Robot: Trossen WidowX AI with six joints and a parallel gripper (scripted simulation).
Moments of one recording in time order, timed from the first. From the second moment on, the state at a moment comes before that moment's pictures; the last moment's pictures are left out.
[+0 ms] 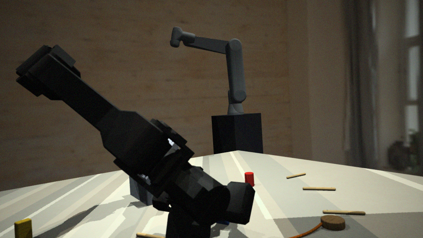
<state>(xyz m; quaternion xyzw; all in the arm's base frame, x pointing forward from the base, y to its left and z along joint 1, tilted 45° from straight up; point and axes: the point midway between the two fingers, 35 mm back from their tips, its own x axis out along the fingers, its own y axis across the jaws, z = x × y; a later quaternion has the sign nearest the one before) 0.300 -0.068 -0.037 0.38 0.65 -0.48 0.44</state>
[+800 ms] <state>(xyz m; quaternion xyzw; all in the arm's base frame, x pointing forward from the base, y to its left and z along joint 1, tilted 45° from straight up) 0.317 -0.058 0.024 0.38 0.65 -0.48 0.44</state>
